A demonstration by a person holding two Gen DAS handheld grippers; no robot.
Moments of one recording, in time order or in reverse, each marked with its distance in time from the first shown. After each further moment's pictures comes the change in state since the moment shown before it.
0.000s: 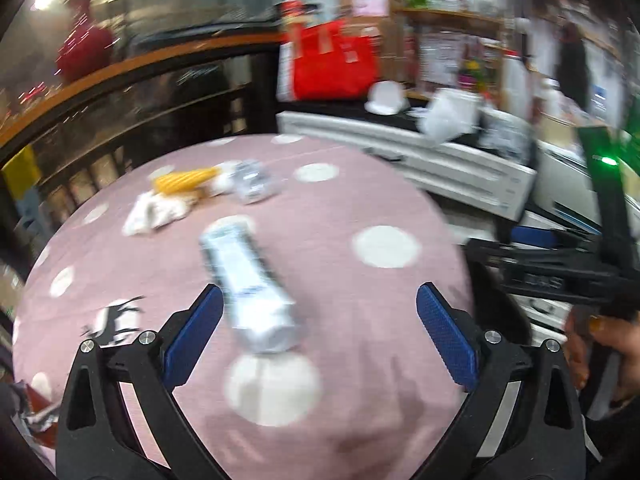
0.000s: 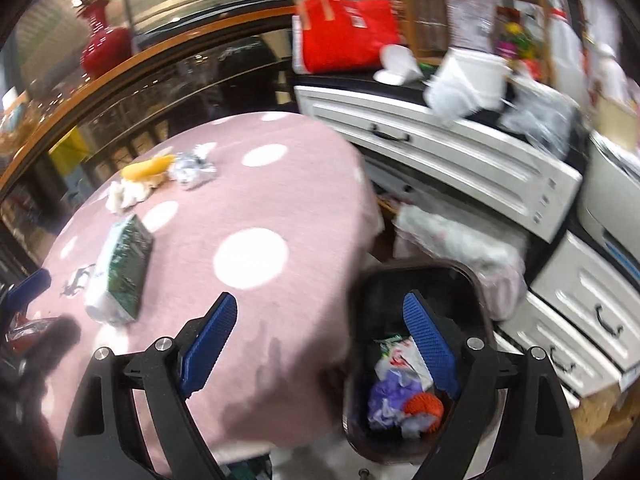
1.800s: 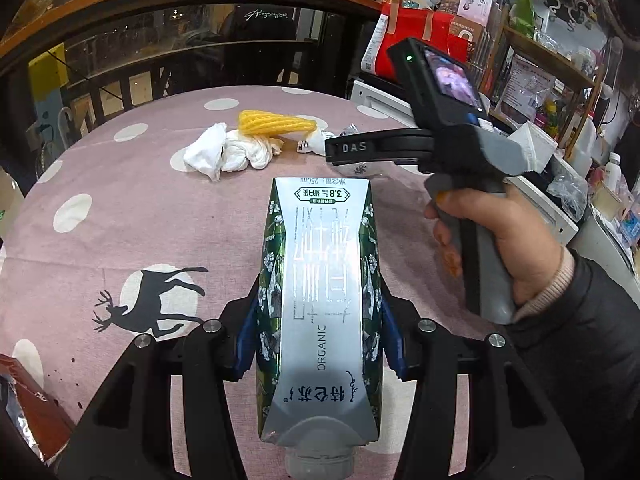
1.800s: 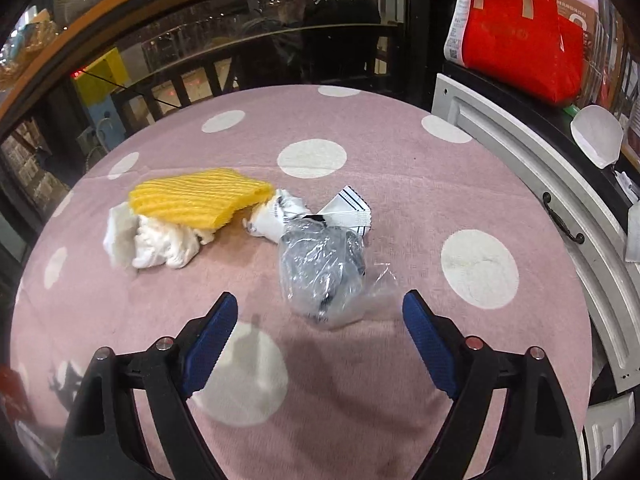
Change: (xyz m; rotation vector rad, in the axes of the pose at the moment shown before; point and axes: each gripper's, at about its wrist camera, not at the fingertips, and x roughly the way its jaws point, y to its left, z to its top) left arm 0.025 0.113 -0.004 -0.265 0.110 -0.014; right arm 0.192 0.182 0.130 -0.246 0.171 0.096
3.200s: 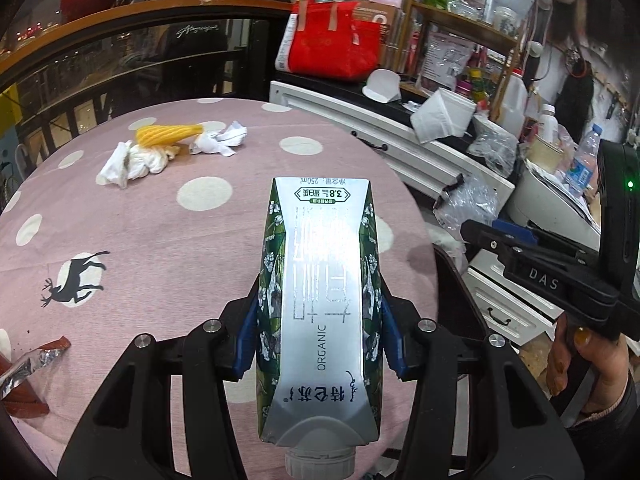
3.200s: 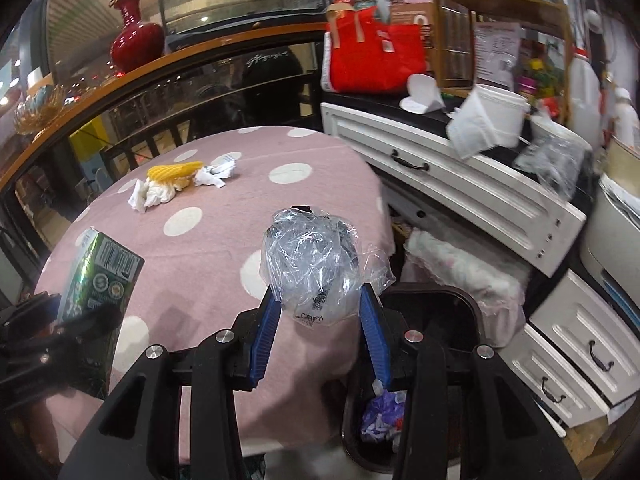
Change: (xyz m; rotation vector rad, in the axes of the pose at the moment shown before) left arm -0.031 -0.109 -0.037 0.152 -0.013 -0.141; right arm -0.206 -0.116 -0.201 0.181 -0.217 -0.096
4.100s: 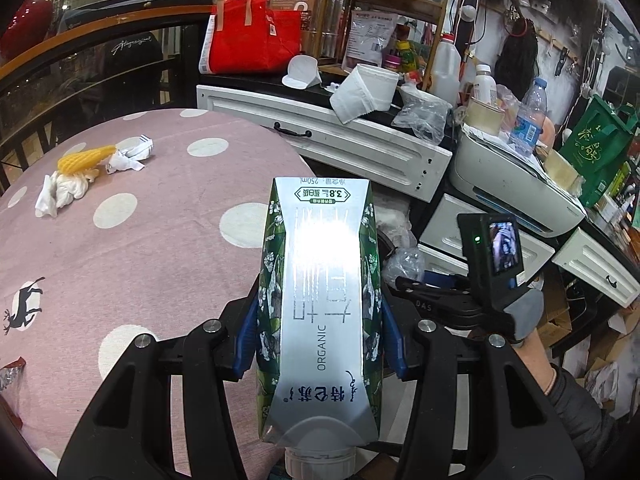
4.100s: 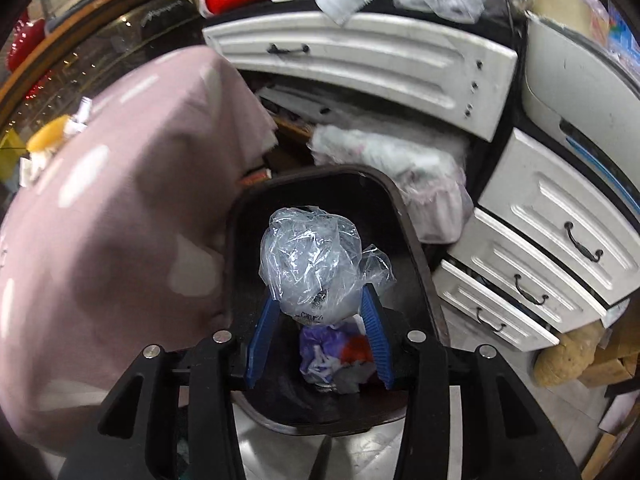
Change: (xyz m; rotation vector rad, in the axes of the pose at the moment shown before) left arm 0.013 -0.079 -0.005 0.137 0.033 -0.139; right arm 0.069 -0.103 -0.089 0.208 0.261 -0.207
